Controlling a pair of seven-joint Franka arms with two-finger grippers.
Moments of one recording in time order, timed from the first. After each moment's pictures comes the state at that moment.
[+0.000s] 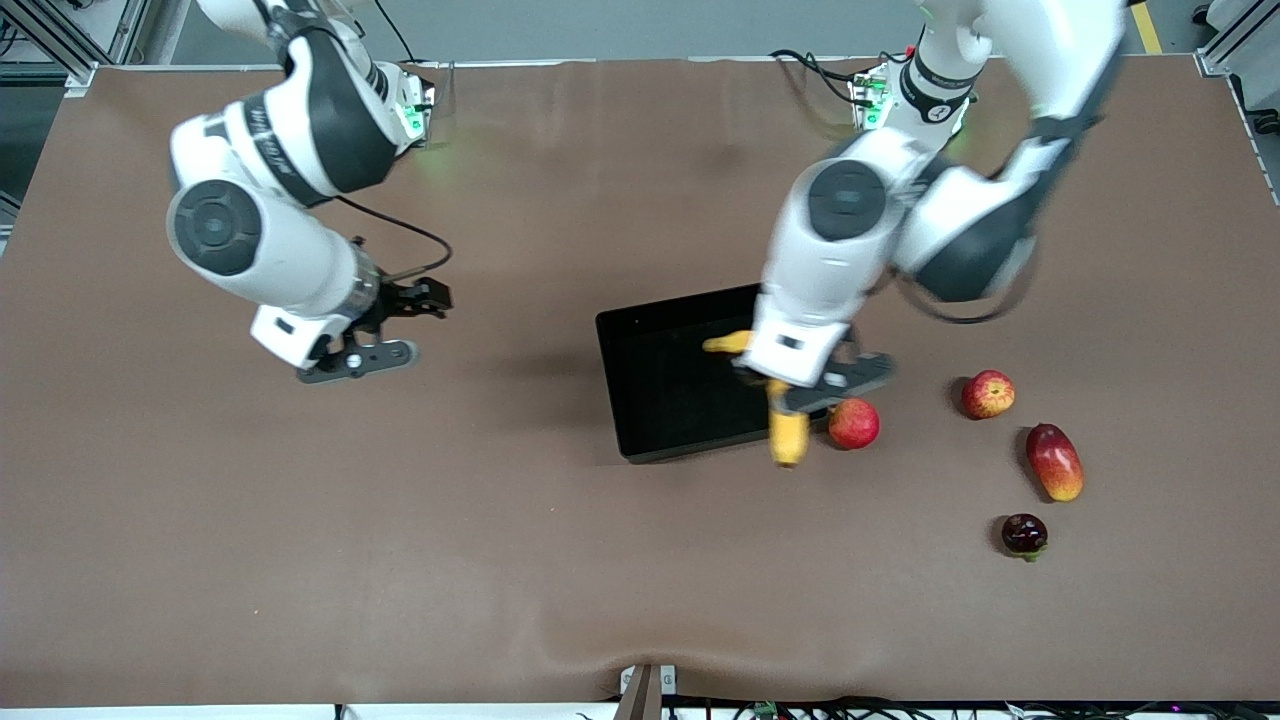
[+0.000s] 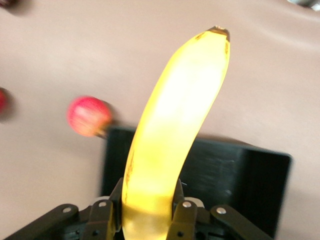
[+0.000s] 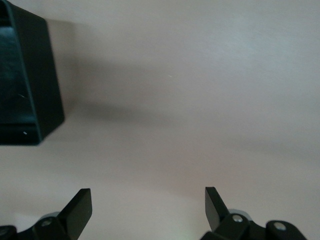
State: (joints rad) left arm 0.01 0.47 -0.66 -1.48 0.36 1.88 -1.03; right arm 0.29 0.23 0.10 -1.69 0.10 1.77 0.17
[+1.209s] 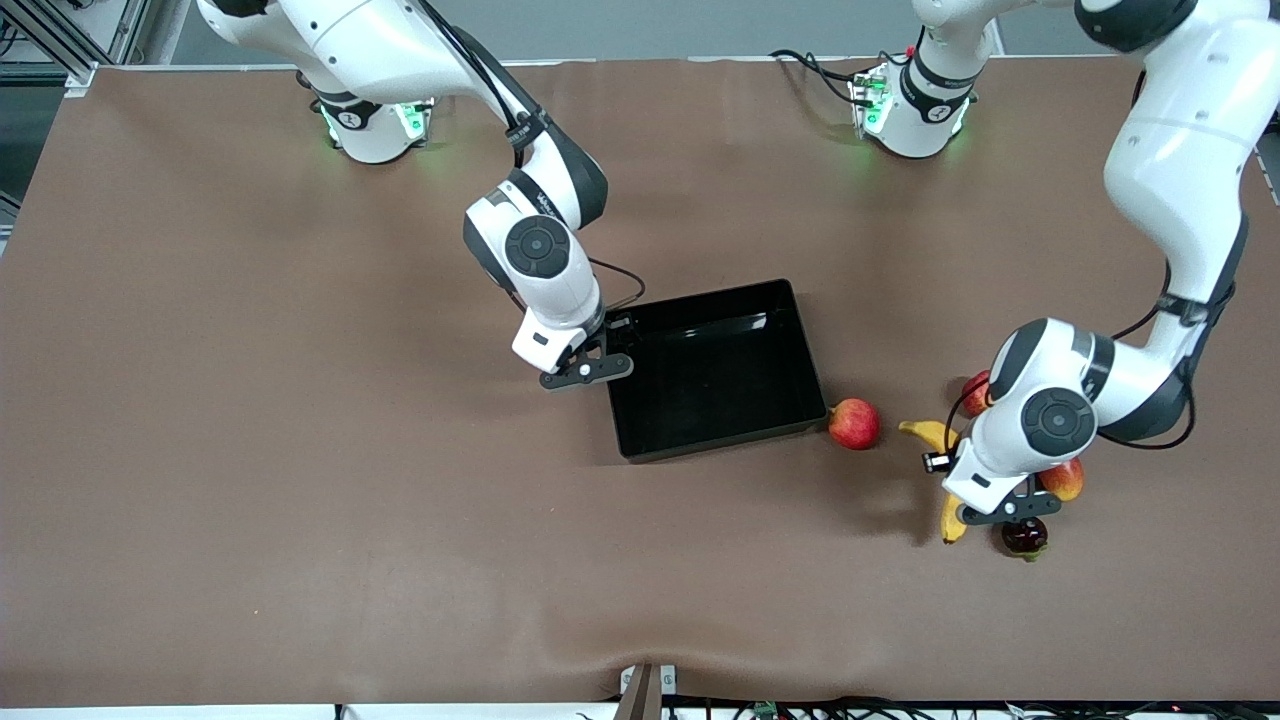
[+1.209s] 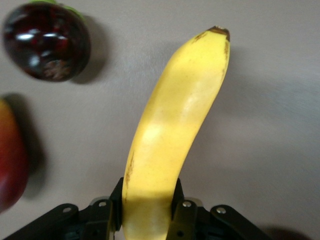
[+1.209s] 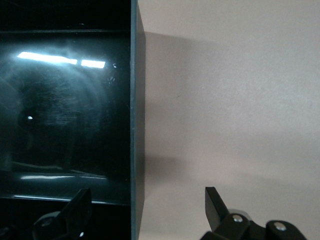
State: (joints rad) left arm 0.36 0.83 -0.58 -1.57 0.68 2.15 -0.62; right arm 0.62 0.57 0.09 -1.70 -0.01 2.33 0.47
